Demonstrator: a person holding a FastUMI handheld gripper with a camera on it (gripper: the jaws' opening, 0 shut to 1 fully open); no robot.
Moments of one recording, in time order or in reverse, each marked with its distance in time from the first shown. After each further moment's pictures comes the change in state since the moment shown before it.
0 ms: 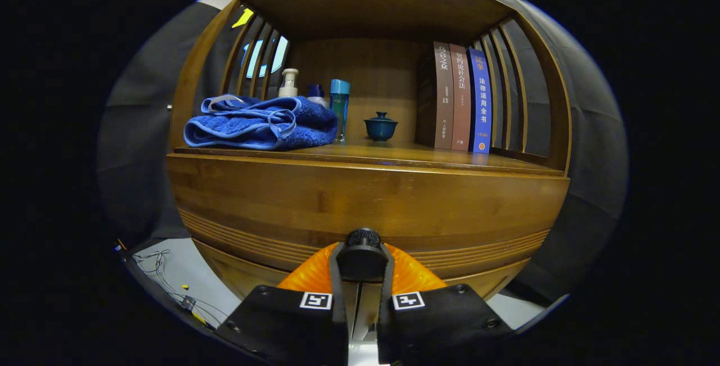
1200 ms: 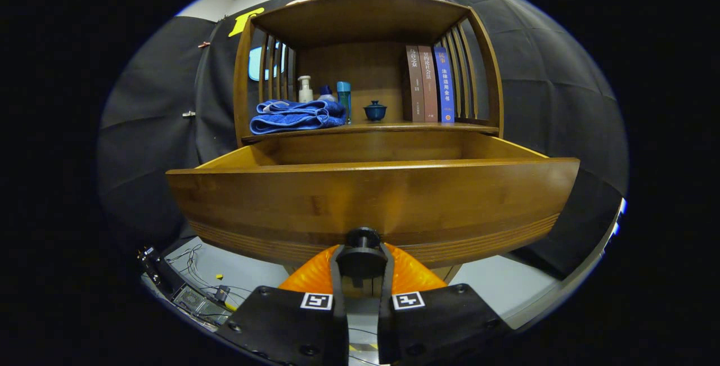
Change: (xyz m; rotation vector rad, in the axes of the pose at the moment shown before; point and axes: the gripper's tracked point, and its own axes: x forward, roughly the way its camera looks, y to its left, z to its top) arm -0.179 0.006 -0.045 0.053 0.084 0.026
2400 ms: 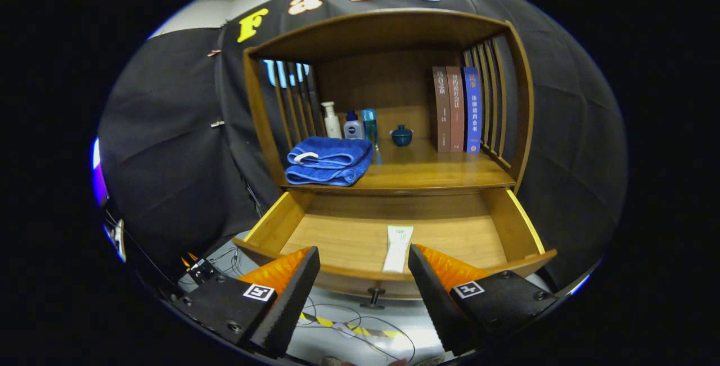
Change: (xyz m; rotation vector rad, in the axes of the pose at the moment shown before) arm -0.009 -0.002 0.169 0.027 0.232 0.143
